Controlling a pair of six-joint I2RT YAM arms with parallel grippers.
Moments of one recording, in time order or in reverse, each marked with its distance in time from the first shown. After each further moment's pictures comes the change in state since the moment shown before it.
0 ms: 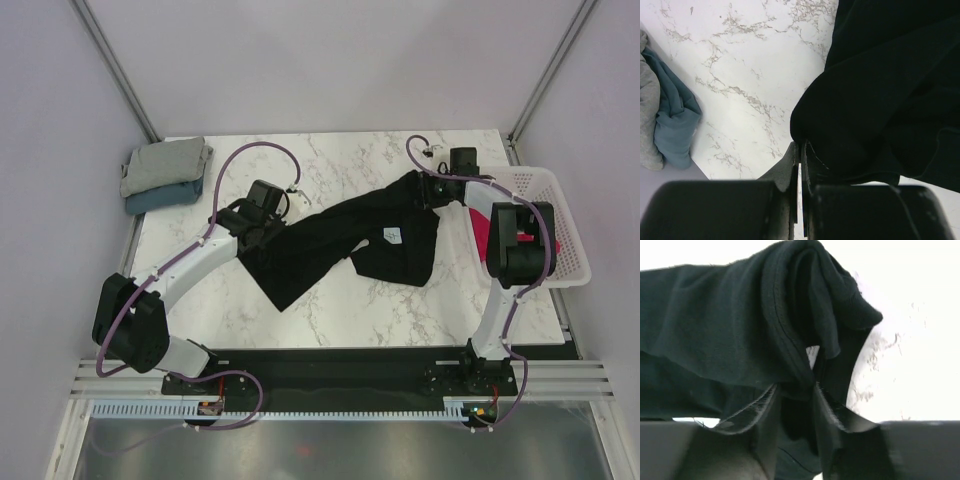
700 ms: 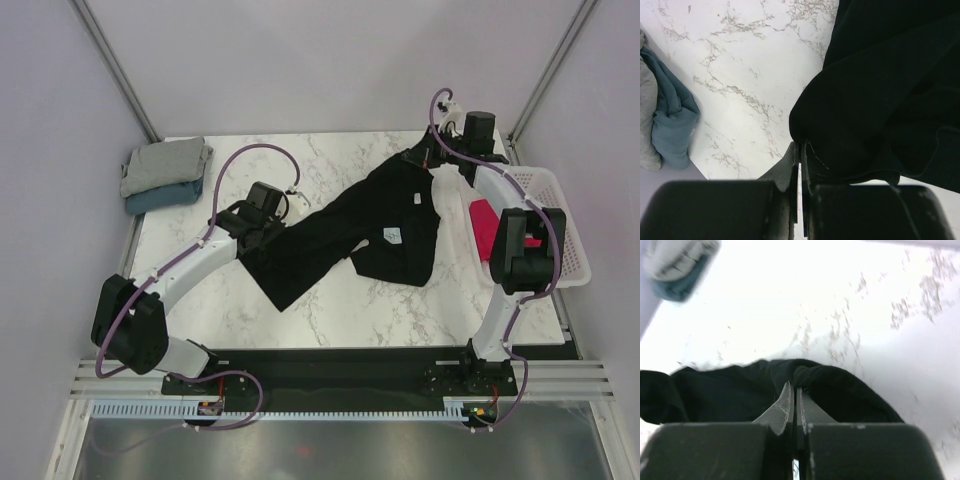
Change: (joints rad) left arm 0.000 -0.005 -0.017 0.012 0.002 -0.003; right arm -0.013 -0.049 0.173 0.147 -0.361 0.271
